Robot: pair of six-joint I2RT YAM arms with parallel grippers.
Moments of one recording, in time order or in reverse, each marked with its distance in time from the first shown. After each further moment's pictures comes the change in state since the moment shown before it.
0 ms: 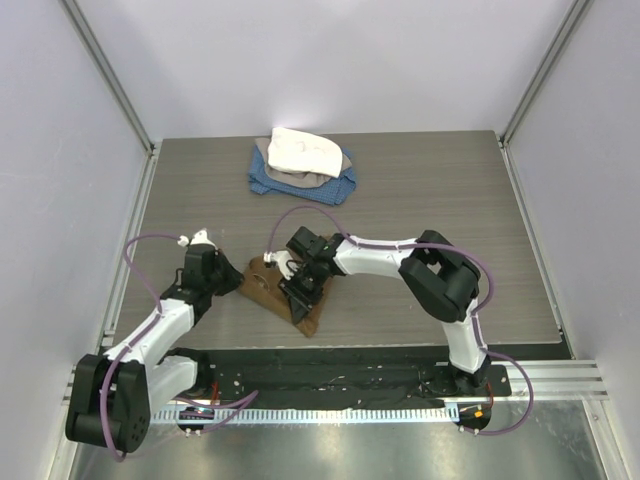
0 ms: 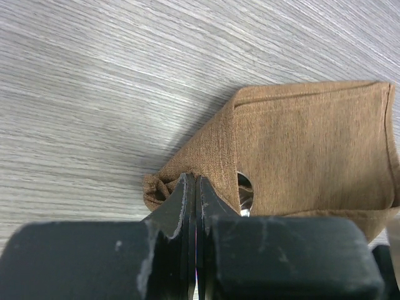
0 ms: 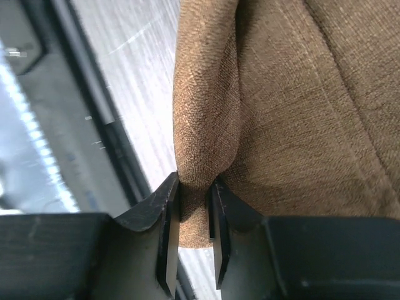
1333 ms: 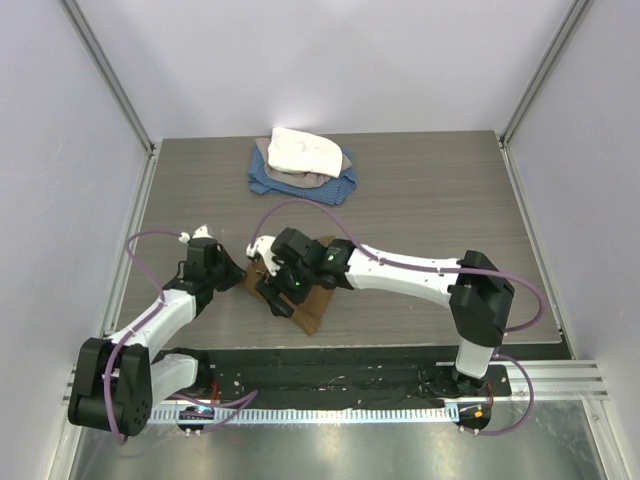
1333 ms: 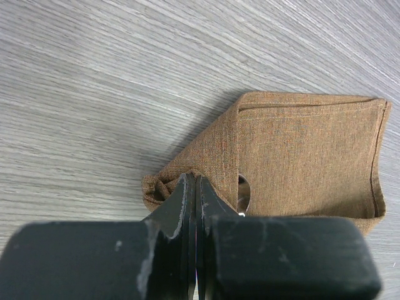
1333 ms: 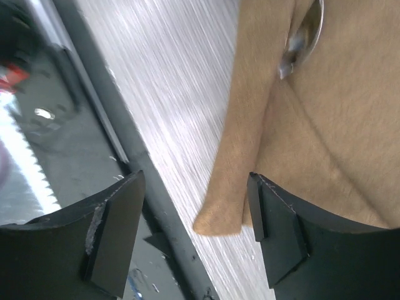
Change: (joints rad) left arm 0.000 0.082 0.048 0.006 0.013 -0.050; right arm 0.134 -0.229 0.064 -0.005 0.359 0.098
